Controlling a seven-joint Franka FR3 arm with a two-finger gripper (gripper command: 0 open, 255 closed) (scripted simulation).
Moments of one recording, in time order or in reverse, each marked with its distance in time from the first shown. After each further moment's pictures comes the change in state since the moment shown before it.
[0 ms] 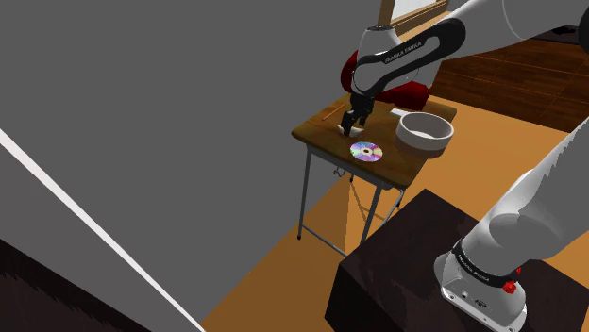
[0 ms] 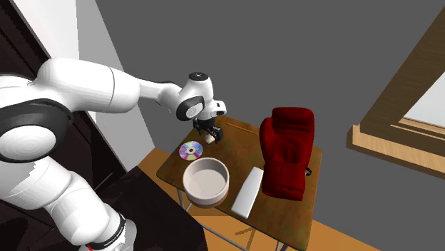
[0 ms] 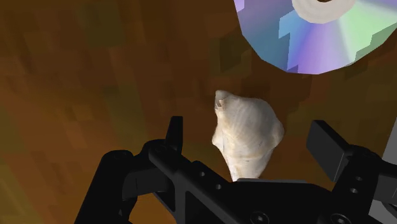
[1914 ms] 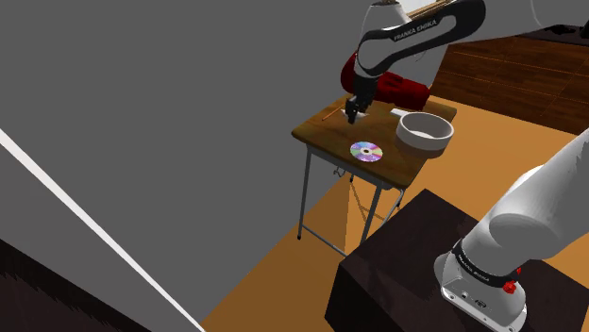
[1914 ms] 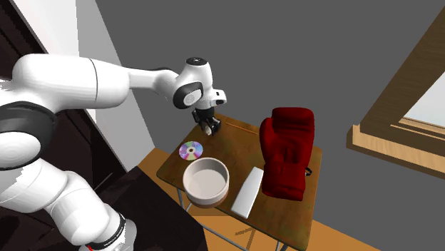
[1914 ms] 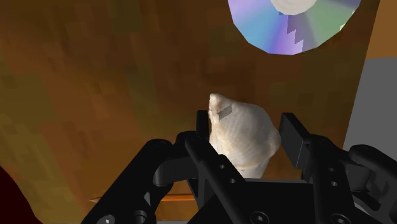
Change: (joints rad) arm 0.001 -0.069 0.003 0.073 -0.006 -0.140 0.005
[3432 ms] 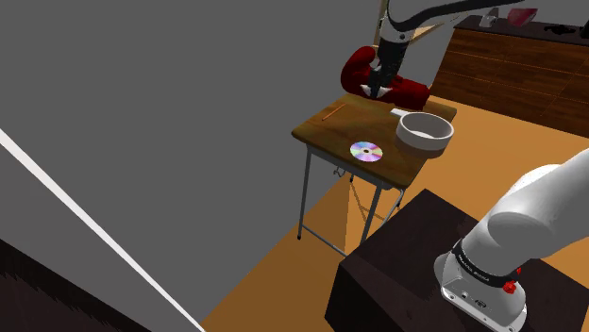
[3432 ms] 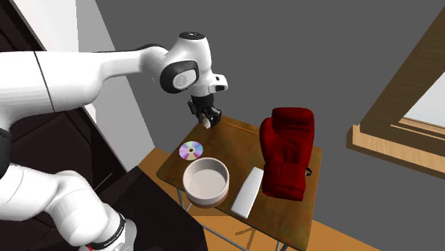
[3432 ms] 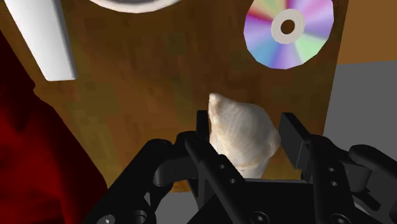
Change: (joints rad) arm -0.033 -0.169 -0.038 0.083 -0.022 -0.249 -0.065
